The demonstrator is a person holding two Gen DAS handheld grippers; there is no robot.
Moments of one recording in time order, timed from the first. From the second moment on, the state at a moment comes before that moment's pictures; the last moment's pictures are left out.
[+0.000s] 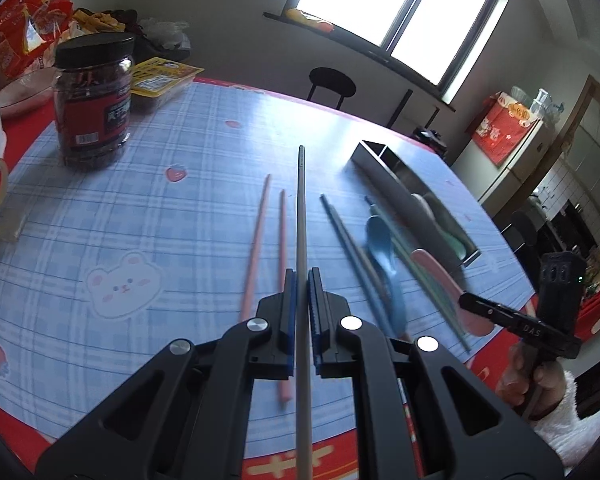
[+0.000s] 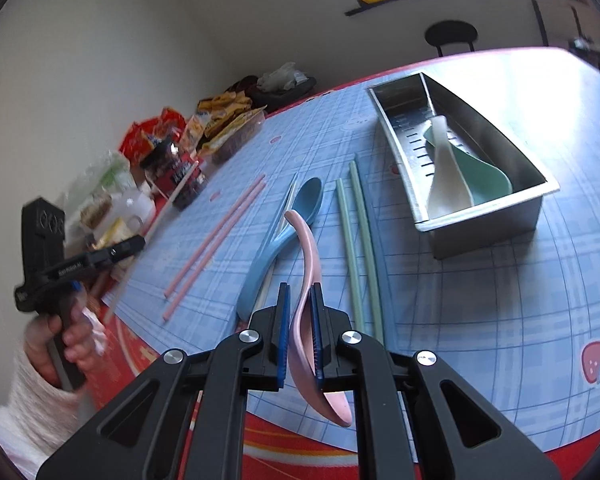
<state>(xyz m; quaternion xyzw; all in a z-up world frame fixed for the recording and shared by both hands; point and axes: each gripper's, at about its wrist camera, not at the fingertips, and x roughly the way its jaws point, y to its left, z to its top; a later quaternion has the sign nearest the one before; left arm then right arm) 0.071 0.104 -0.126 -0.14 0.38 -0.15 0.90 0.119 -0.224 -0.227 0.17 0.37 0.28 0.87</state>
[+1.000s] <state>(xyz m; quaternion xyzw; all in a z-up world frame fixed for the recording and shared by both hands) 0.270 -0.110 -0.150 -0.30 0.44 -0.15 0.83 0.228 -0.307 -0.206 0.20 0.31 0.21 0.90</state>
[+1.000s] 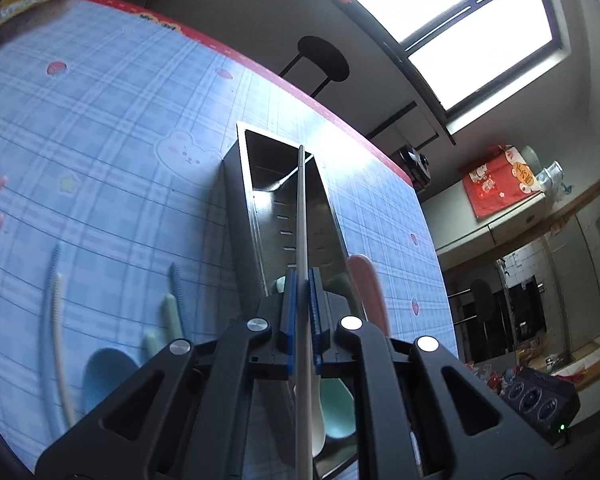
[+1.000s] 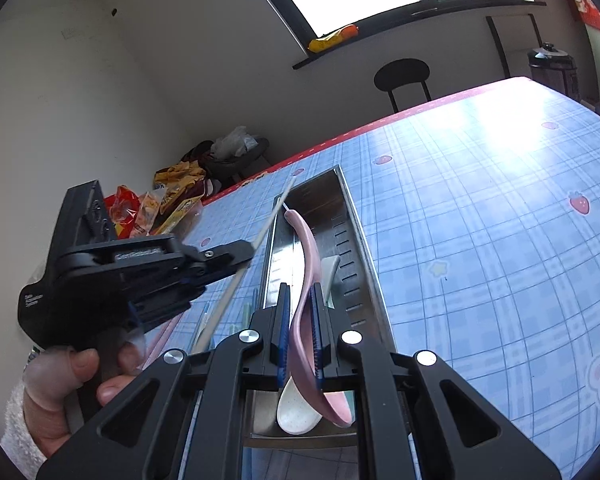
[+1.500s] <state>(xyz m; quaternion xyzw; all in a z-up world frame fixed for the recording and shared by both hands) 0.283 -0.124 -0.163 -0.30 0.44 -0.14 0.84 0.232 -0.296 -0.214 0.18 0.33 0.19 0.91</state>
